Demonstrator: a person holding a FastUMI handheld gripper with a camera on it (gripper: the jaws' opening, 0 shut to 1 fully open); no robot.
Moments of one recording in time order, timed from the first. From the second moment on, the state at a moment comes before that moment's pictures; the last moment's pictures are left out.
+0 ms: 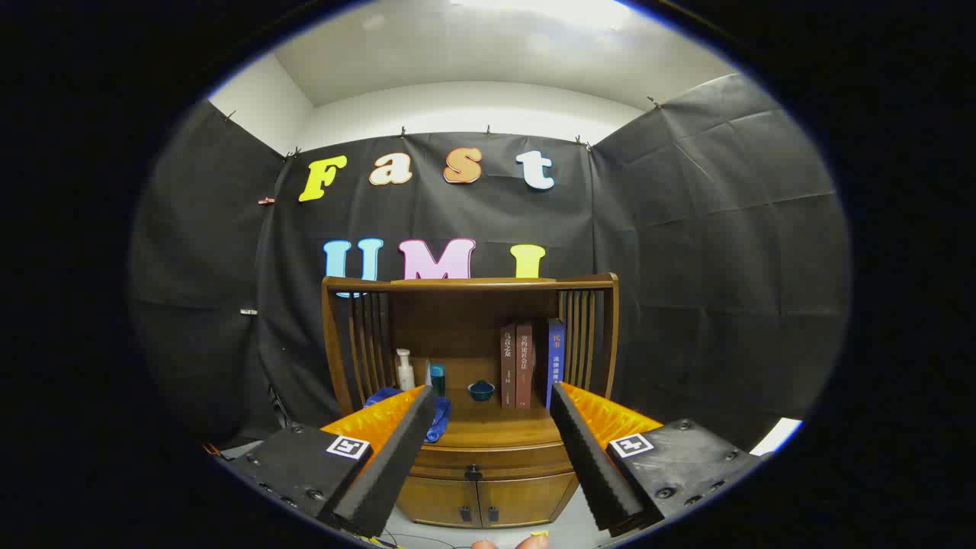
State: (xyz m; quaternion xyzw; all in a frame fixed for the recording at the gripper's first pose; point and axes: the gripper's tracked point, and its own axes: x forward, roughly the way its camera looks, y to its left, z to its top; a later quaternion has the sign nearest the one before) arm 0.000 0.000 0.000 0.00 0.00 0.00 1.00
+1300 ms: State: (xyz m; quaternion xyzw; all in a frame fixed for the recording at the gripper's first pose) arm 0.018 0.020 -0.054 0.00 0.00 0.02 1.00
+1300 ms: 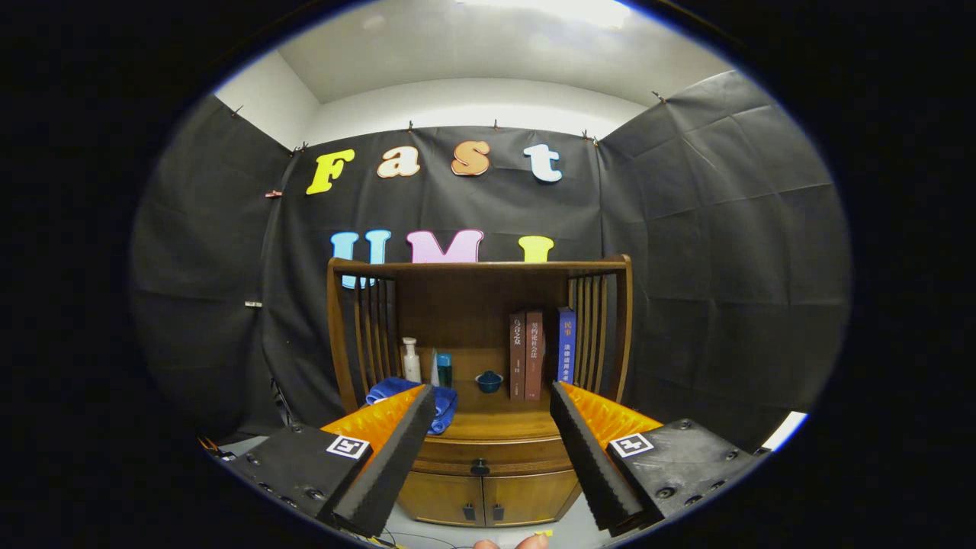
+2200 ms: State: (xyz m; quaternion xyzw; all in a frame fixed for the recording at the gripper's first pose) arm 0.133 0.049 -0.319 0.01 0.07 0.04 1.00
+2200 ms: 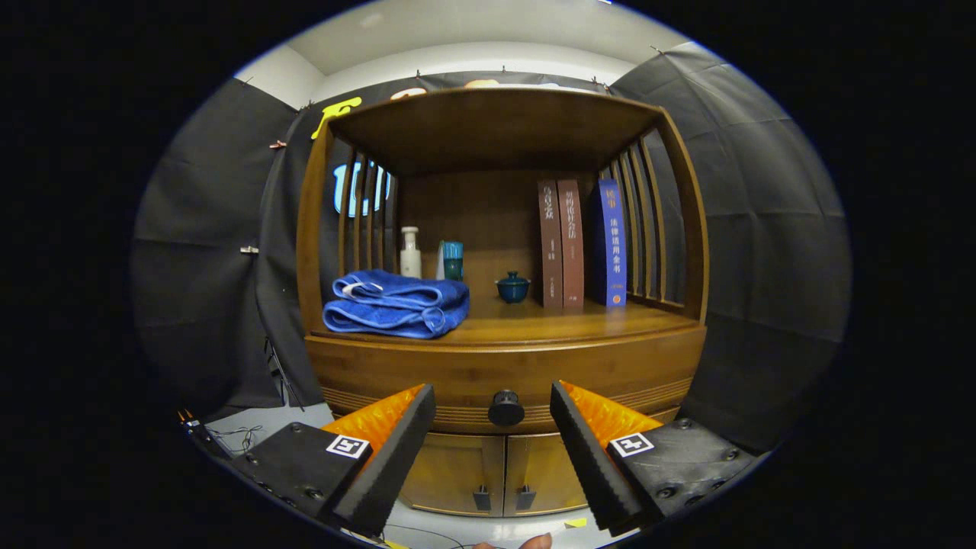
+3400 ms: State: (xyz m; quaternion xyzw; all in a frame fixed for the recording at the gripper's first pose) arm 0.194 0.040 -0.397 0.01 0.11 0.02 0.99
